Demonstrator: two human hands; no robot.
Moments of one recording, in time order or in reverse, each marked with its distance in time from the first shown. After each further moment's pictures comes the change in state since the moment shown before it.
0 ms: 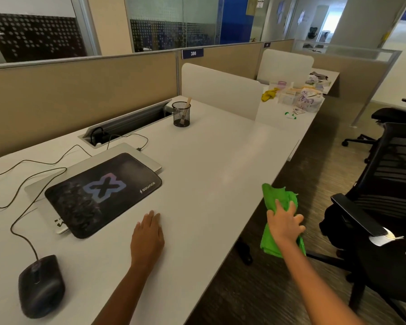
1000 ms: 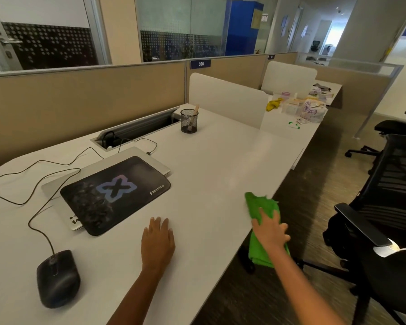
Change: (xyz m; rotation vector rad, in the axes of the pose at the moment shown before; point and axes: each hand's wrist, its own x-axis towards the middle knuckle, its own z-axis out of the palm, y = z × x) left_hand -0.017 0.005 -0.005 0.048 0.021 -0.031; right_hand -0.031 -0.027 0.011 0.024 -0.174 -0.065
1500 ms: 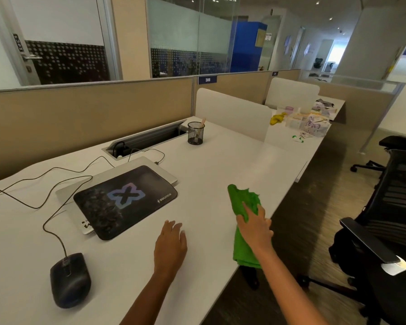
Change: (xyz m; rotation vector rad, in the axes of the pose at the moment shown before) left_hand -0.007 0.018 -0.015 -0.256 0.100 0.050; right_hand -0.040 -0.056 -0.022 0.194 0.017 -0.245
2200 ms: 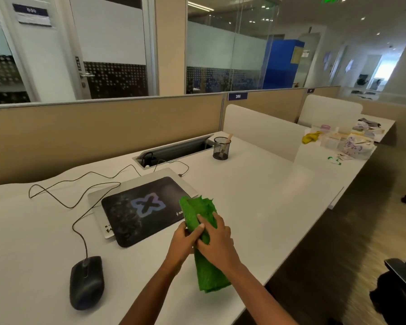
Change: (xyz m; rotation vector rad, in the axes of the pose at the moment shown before) left_hand 0.029 0.024 -0.038 -0.937 -0.099 -0.212; right_hand -0.019 -0.082 0.048 -0.002 -0.246 -0.561
